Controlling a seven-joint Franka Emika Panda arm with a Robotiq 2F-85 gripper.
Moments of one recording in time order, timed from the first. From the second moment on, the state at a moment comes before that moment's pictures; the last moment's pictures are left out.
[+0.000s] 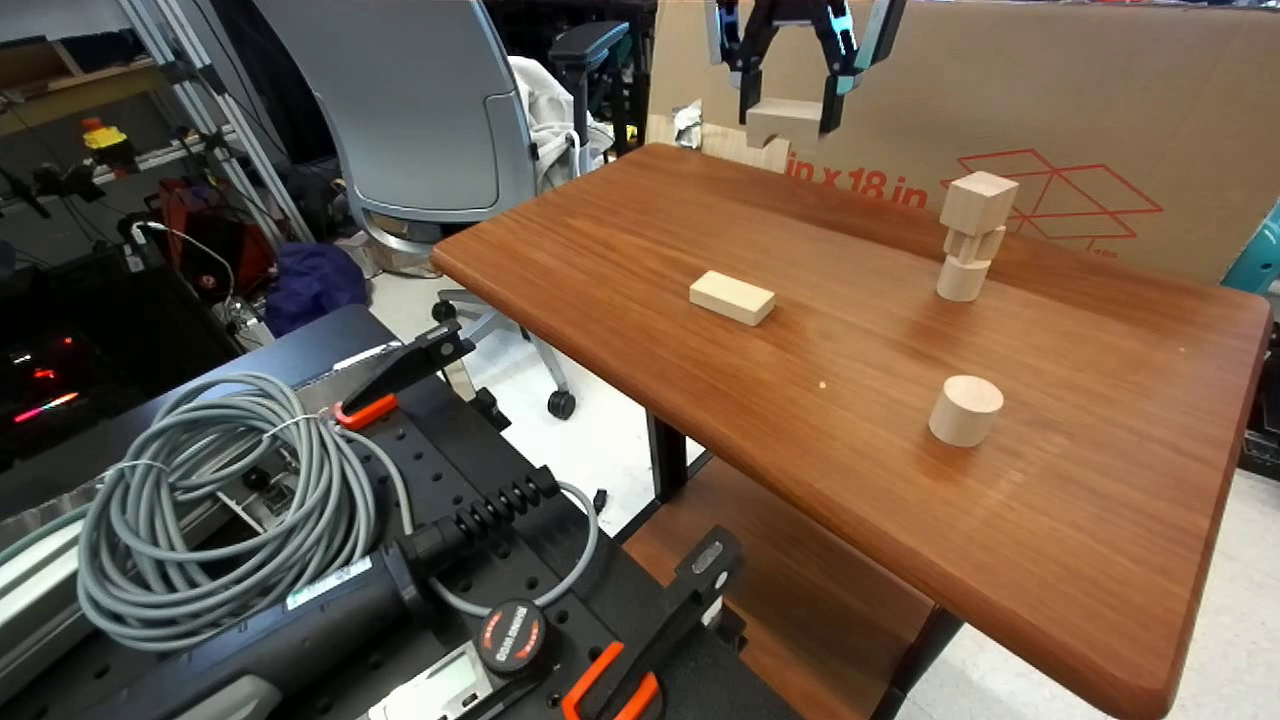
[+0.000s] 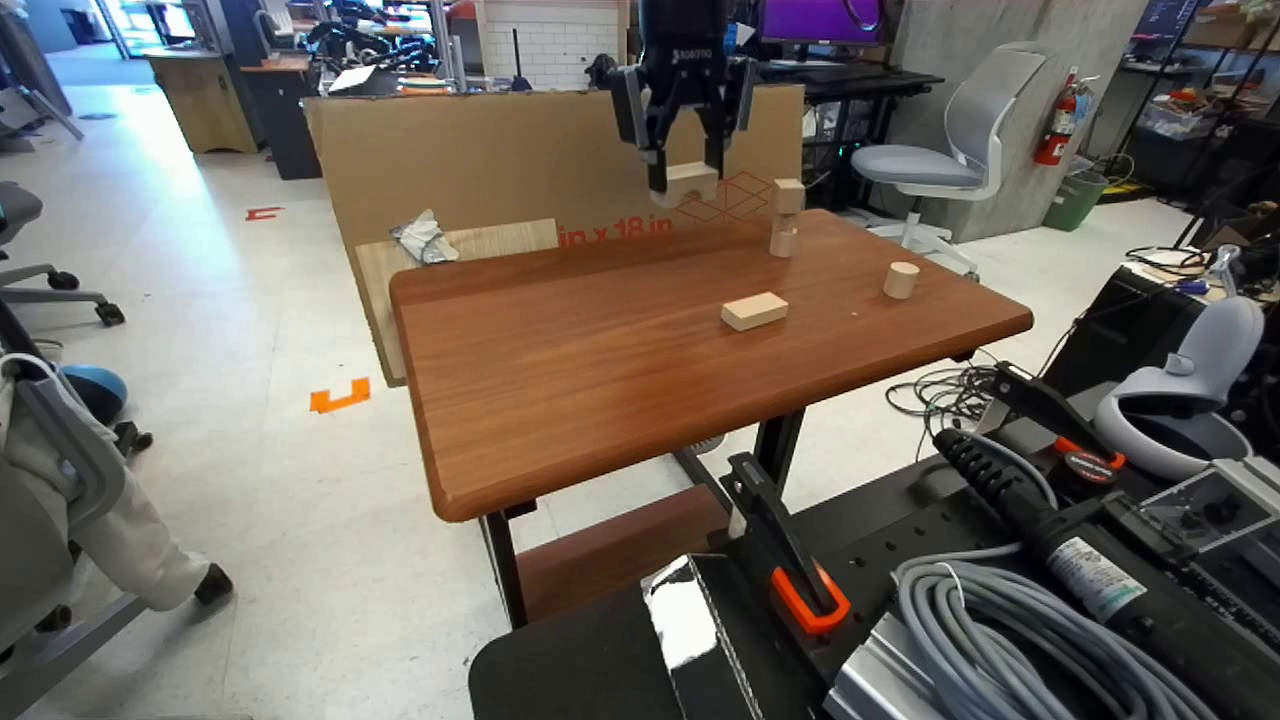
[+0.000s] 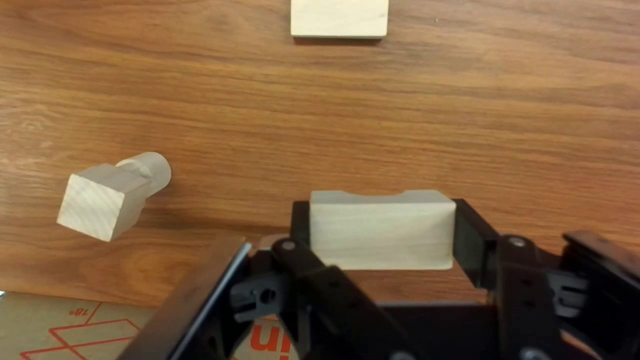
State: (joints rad) arm 0.06 0.55 0.04 -1.77 -0.11 2.23 0.01
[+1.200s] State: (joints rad) arm 0.06 0.82 0.00 -1.52 -0.11 2.10 0.04
